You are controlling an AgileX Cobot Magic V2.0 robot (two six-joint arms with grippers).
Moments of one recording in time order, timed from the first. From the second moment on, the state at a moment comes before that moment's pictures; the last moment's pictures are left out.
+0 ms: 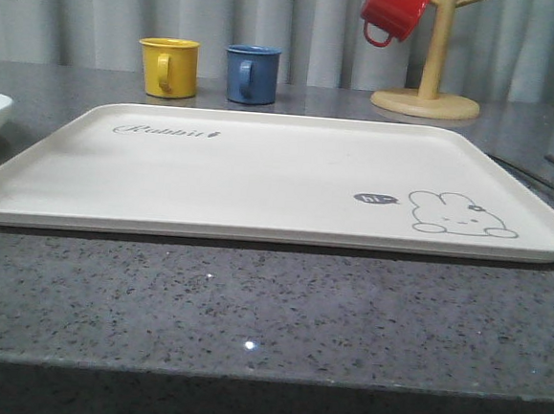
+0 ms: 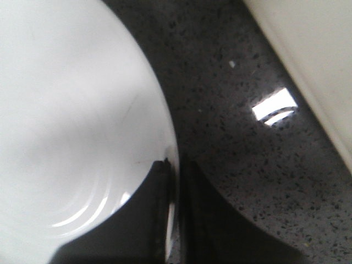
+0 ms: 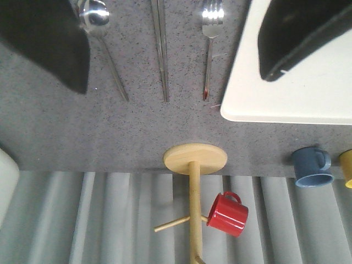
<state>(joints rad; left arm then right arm) -0.21 1.56 -1.19 0.11 1.01 0.39 0.01 0.32 -0.51 0.01 0.38 0.06</state>
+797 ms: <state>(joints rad) -0.80 1.63 -1.48 0.16 1.10 0.29 0.01 0.32 -0.51 0.01 0.38 0.06</state>
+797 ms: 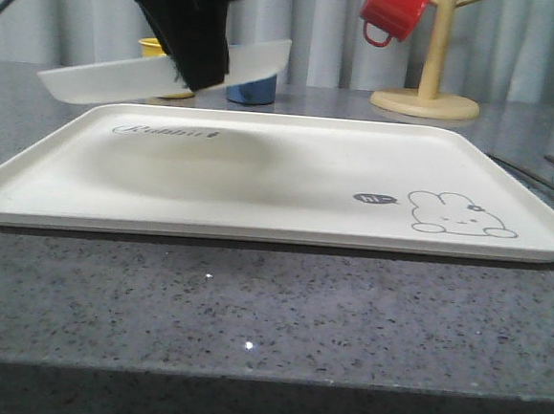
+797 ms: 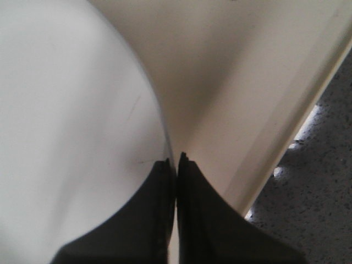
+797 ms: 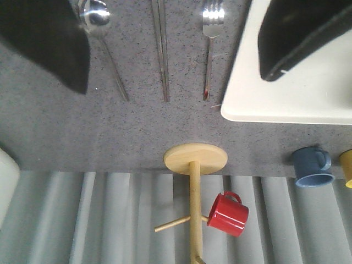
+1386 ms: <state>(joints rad) -0.79 1.77 -1.49 0.12 1.15 0.29 0.01 0.32 -0.51 0.01 0.38 0.06</state>
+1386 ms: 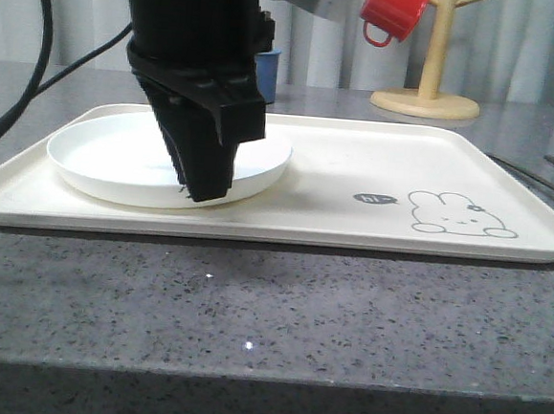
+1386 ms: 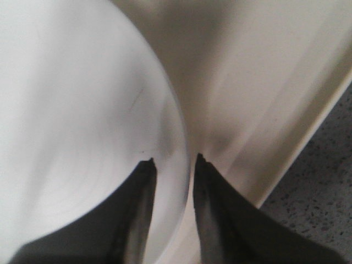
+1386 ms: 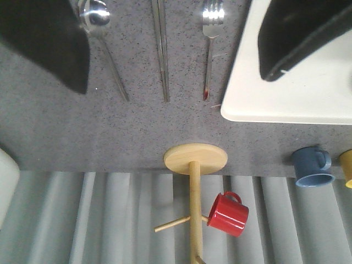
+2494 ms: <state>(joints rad) -0.20 1.08 -1.09 -0.03 0.91 0.26 0.01 0.32 -0.51 0.01 0.38 0.06</state>
